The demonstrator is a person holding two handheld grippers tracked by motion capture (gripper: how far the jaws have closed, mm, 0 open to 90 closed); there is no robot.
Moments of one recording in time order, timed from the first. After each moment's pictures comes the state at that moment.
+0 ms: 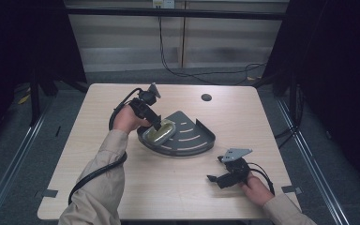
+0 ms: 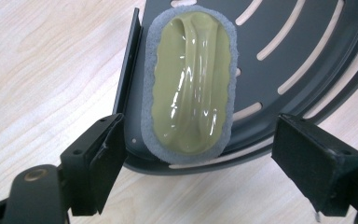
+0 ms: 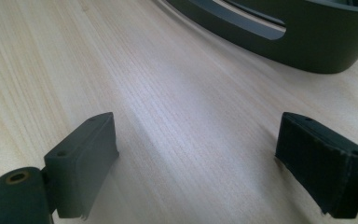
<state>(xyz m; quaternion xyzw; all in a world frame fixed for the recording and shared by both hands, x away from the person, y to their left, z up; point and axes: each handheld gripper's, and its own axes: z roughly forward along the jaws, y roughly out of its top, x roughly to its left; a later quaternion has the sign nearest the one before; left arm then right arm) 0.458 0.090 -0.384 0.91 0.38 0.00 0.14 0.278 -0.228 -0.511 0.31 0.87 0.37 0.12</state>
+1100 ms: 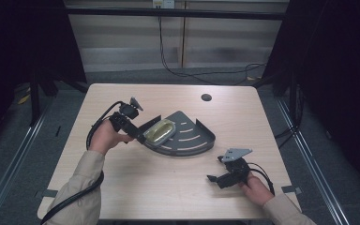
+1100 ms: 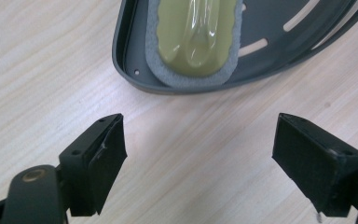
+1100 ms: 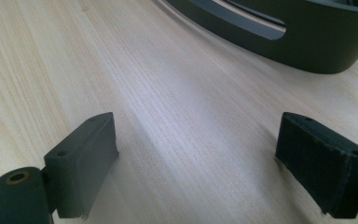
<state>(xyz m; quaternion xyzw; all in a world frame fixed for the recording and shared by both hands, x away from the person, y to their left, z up) 0.411 0.145 -0.394 0.91 0.39 0.00 0.17 0.277 -0.228 -0.511 0.31 0.86 0.37 0.12</state>
